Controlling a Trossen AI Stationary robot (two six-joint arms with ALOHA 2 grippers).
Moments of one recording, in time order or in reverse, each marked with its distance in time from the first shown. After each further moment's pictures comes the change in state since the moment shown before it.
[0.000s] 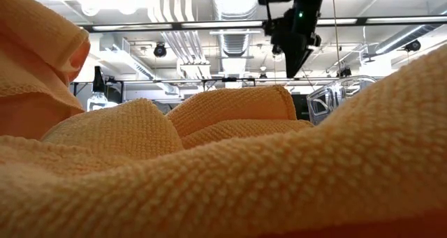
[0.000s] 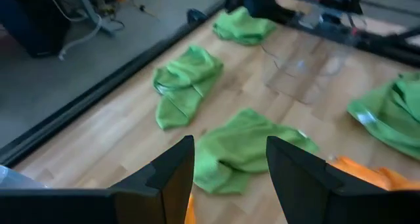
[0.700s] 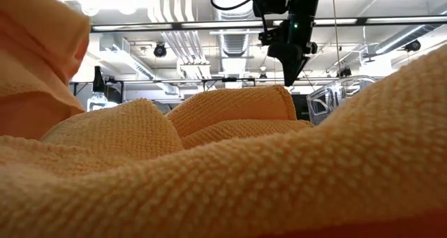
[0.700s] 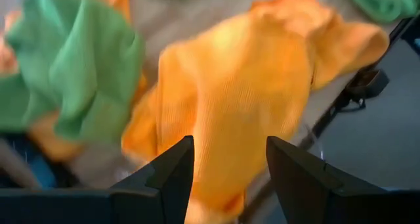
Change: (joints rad) left arm -0.315 0.157 0.071 0.001 0.512 -0.565; right arm -0.038 0.053 0.000 0.025 0.009 -0.028
